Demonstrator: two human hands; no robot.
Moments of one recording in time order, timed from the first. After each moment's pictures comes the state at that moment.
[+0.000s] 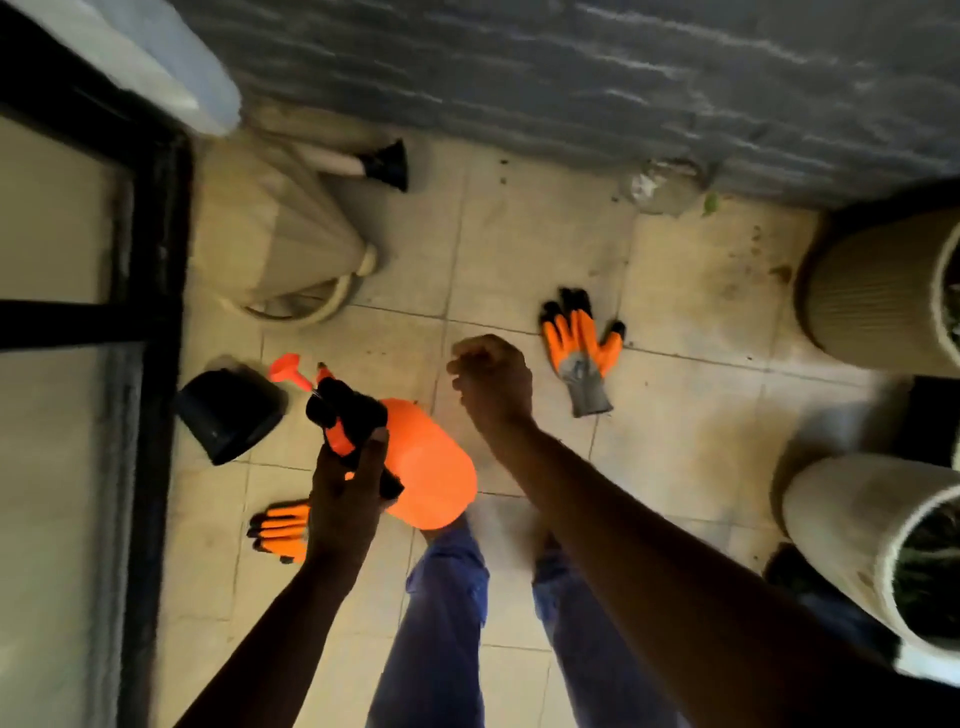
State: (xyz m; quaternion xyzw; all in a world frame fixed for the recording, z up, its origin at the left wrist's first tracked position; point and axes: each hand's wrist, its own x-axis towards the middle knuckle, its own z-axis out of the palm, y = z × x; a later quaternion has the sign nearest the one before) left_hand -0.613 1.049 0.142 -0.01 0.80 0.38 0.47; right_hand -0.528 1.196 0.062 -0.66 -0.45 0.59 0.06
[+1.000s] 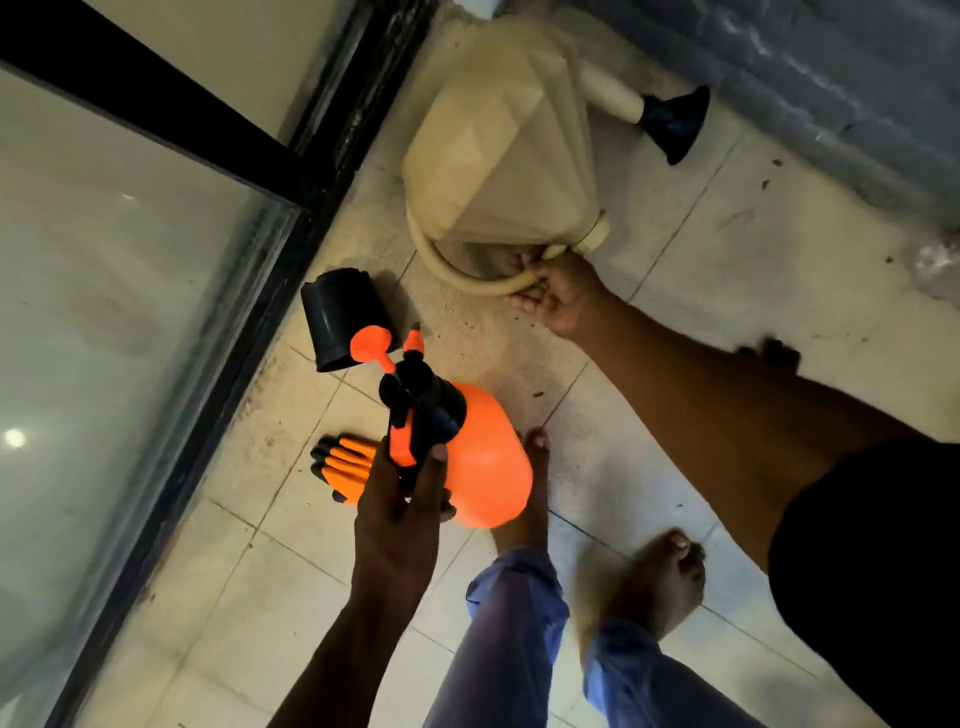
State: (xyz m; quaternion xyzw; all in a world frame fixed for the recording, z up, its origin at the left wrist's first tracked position) left_hand -0.642 0.941 0.074 -0.17 0.82 0.43 0.35; right_hand -0.714 1.199 -0.095 -0.54 -0.20 0.81 -0.09
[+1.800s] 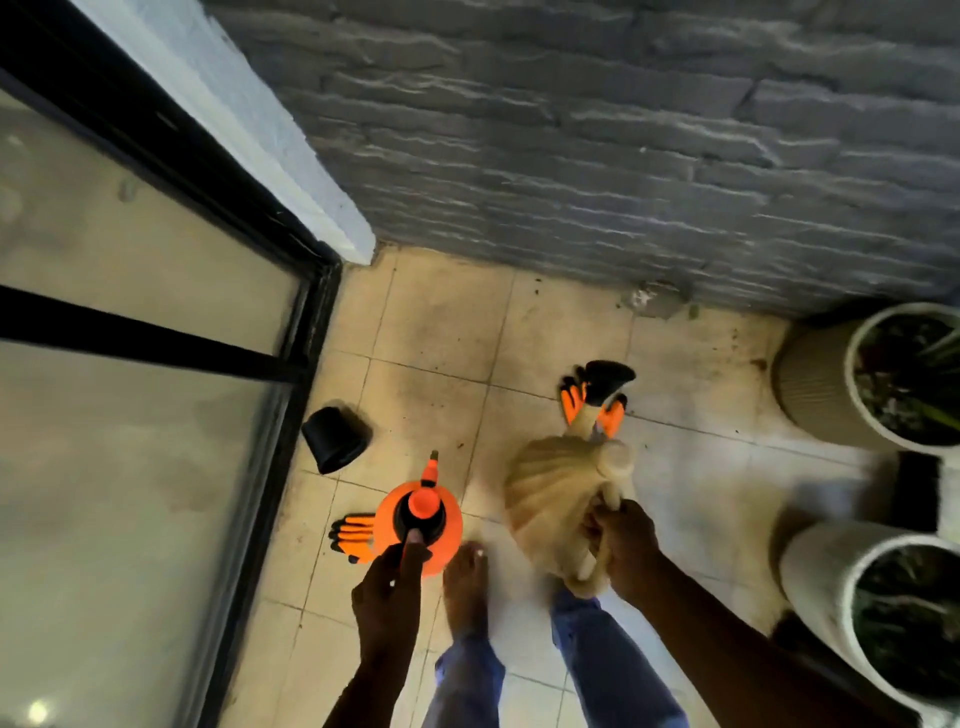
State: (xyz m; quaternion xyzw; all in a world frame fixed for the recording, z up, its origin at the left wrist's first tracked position) left_hand -0.529 0.961 0.290 -0.03 0.88 0.33 0.34; right_hand -0.354 1.153 0.221 -0.74 -0.22 0.64 0.04
